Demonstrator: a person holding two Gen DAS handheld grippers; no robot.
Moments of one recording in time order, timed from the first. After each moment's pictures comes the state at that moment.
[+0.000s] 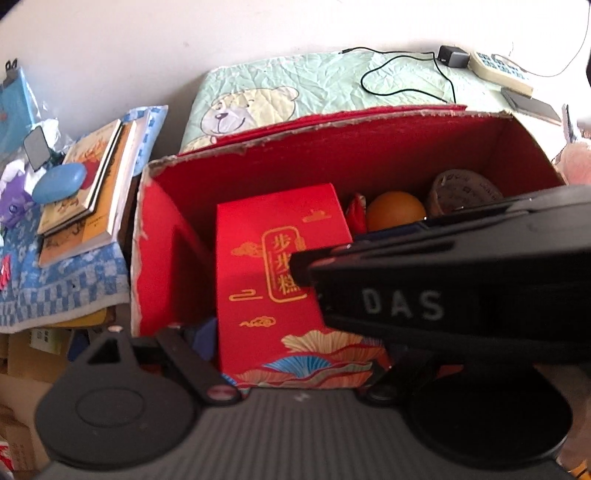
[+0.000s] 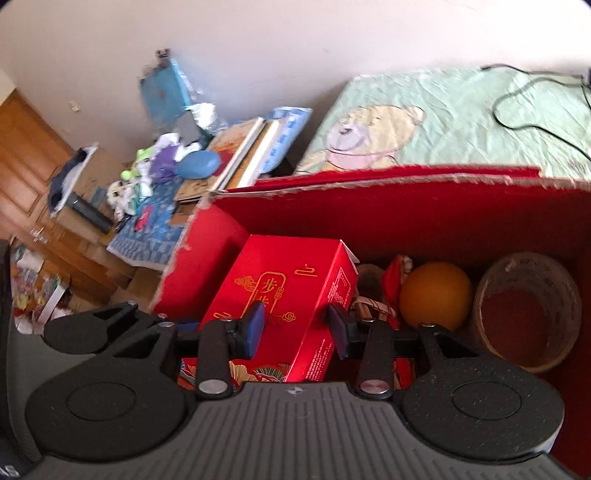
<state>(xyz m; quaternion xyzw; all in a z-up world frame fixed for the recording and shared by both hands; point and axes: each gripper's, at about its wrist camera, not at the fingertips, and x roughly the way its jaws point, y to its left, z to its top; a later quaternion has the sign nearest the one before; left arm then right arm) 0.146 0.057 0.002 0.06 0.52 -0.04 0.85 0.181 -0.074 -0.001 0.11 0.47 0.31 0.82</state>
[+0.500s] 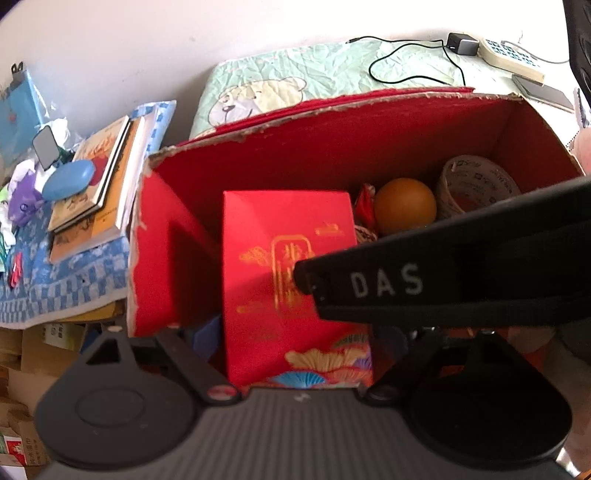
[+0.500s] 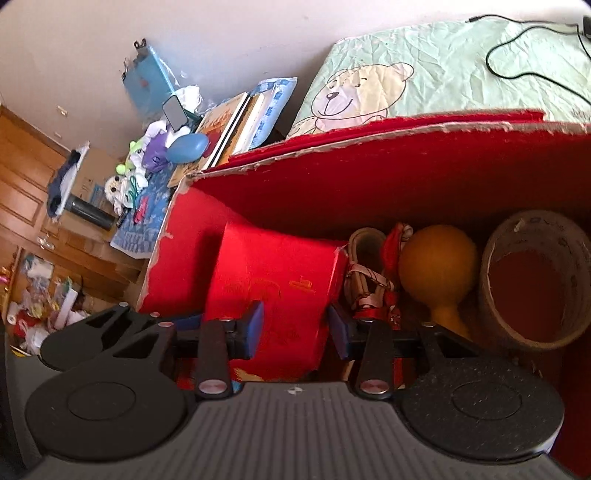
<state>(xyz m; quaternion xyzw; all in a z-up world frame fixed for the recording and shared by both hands) 0.148 0.047 -0.008 0.09 0.53 -0.01 0.84 0.192 -0.080 -0.021 0.16 0.53 0.30 0.78</state>
